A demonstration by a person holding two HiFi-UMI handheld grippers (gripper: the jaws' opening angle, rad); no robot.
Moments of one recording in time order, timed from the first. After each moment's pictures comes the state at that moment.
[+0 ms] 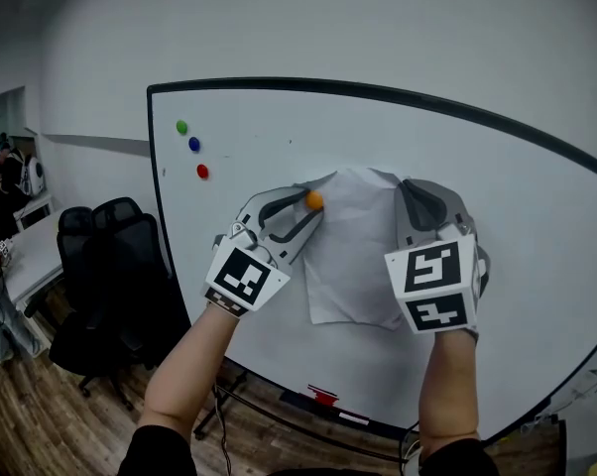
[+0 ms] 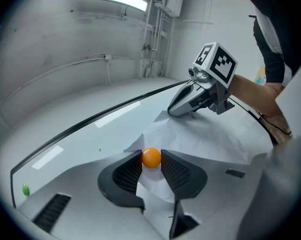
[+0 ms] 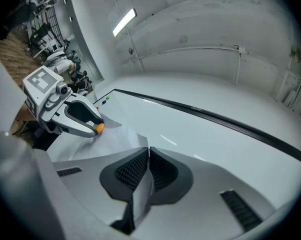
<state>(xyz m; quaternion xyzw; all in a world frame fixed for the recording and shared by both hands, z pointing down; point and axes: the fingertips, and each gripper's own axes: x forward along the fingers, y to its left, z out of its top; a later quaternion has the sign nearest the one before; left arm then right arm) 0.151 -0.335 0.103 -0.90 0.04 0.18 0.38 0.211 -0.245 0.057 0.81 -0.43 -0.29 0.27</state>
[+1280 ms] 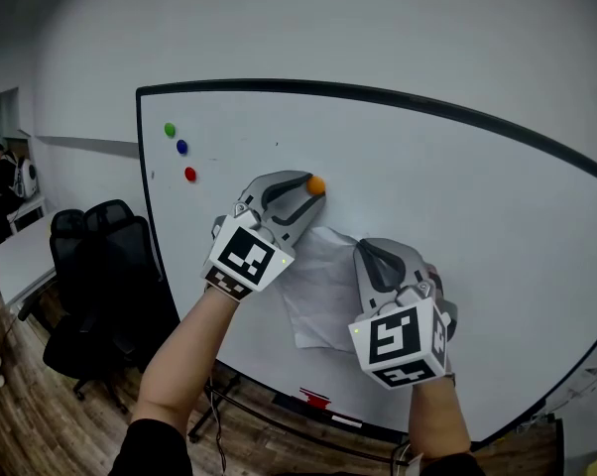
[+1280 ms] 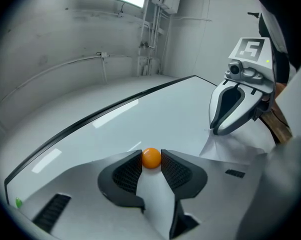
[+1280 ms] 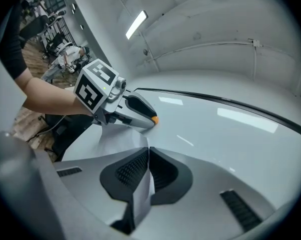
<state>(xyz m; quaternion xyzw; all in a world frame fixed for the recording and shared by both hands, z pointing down) 0.177 -0.335 0.083 -0.90 0.04 0.17 0.40 0.176 -0.256 0.144 0.76 -0.50 -0.27 0.31</state>
